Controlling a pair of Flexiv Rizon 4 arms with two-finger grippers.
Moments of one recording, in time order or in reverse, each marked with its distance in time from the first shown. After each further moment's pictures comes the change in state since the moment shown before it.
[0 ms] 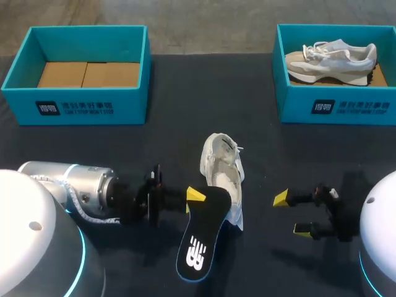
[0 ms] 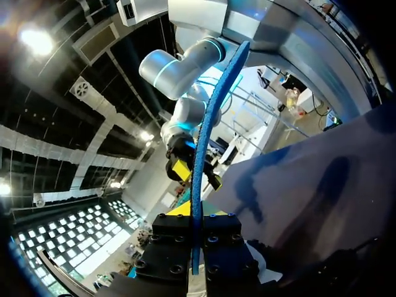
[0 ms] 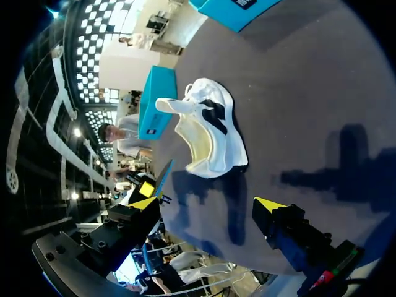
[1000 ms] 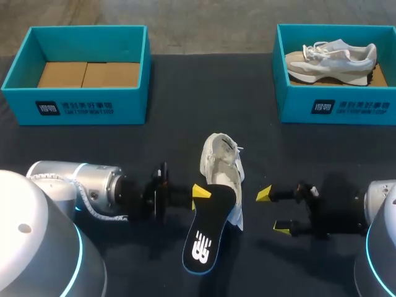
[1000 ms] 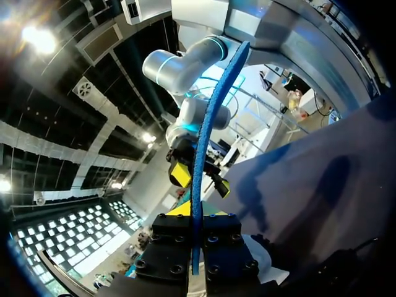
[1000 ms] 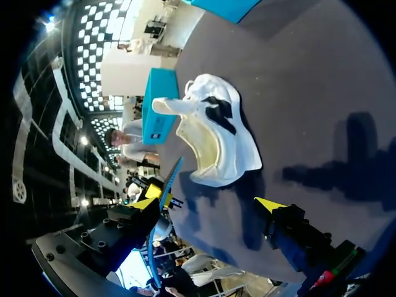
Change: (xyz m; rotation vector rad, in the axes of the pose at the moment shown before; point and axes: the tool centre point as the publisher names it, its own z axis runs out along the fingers) left arm 0.001 0.019 0.007 0.015 -0.012 -0.016; right arm 0.008 0.006 0.039 0.003 0.064 0.064
